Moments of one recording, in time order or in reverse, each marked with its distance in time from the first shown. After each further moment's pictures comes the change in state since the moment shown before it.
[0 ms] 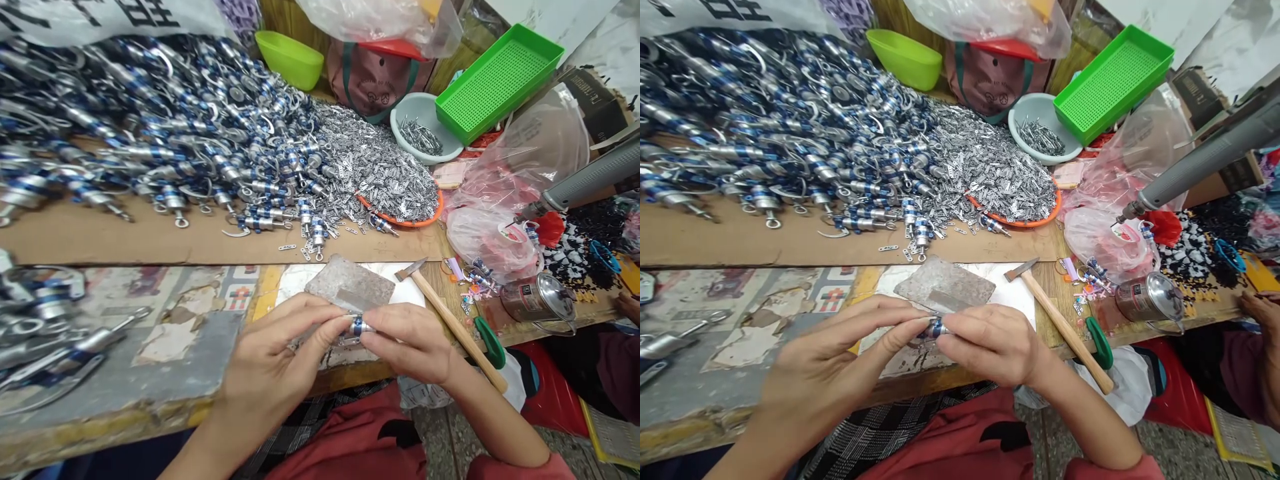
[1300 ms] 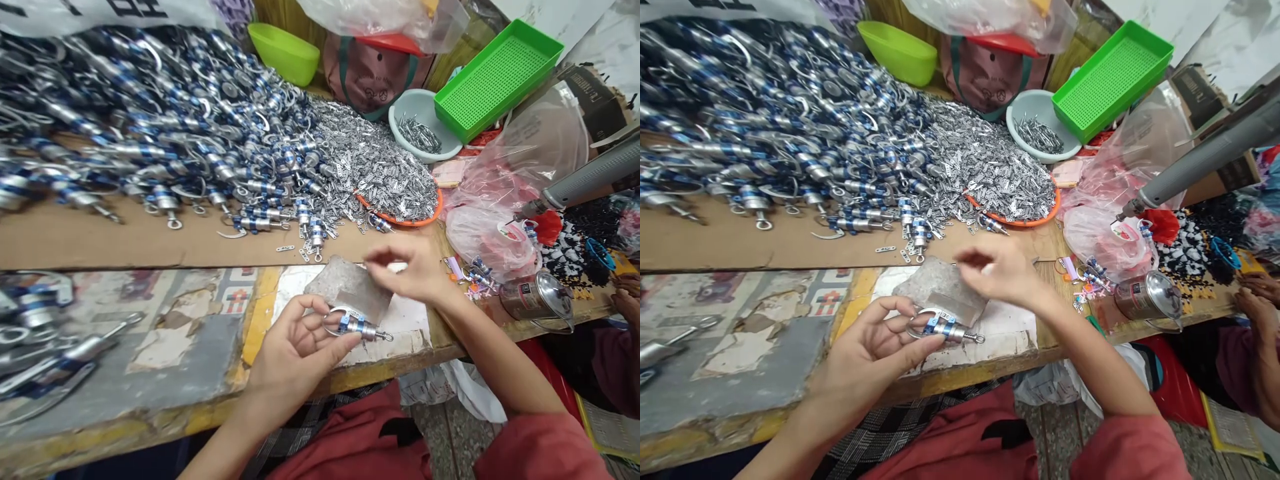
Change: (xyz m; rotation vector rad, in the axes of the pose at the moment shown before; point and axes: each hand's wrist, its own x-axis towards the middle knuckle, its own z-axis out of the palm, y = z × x) left_hand -0.013 -0.007 0.022 -0.675 0.084 -0.794; right_hand 0.050 0.057 -0.003 0.080 -0.198 0.556
